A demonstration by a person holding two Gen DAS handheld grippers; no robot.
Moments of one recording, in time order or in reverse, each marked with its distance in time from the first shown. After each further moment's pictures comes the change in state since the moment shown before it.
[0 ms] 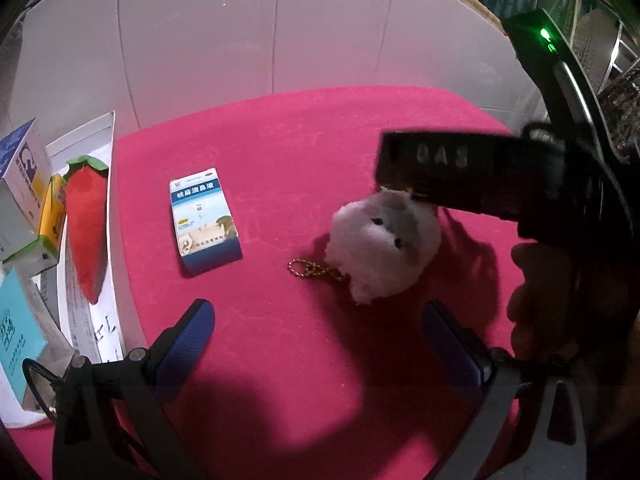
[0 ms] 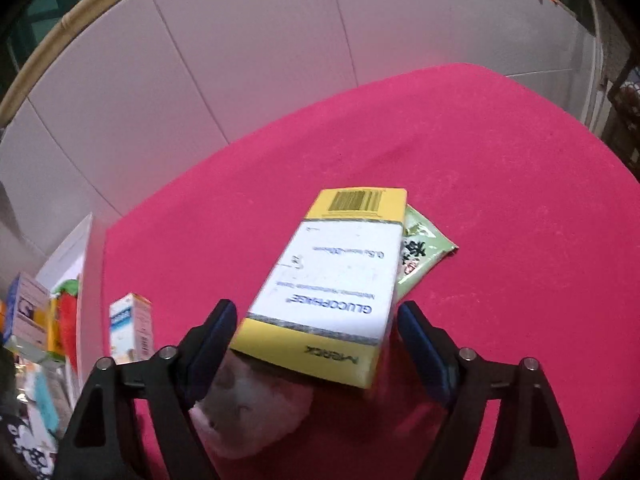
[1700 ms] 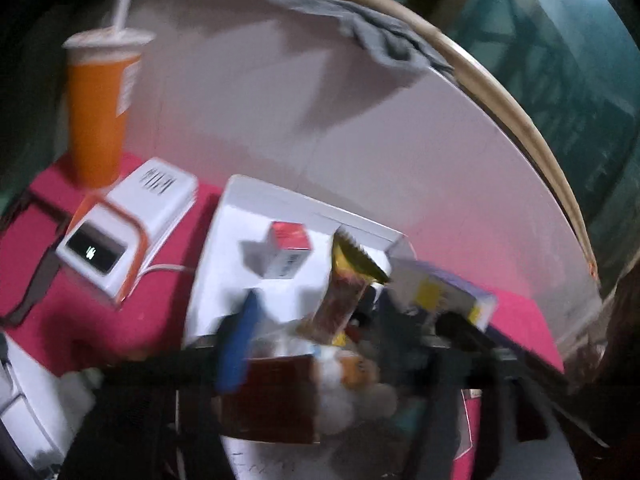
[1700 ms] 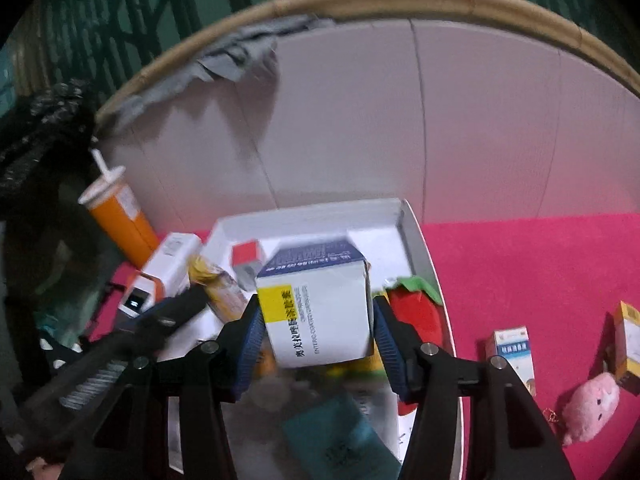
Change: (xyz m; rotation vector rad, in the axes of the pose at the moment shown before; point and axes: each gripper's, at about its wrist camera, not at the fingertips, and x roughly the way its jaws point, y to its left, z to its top) left arm -0.138 0.298 -0.016 -0.607 -0.333 0.114; right arm -0.048 0.285 -0.066 -0.435 -0.098 0.357
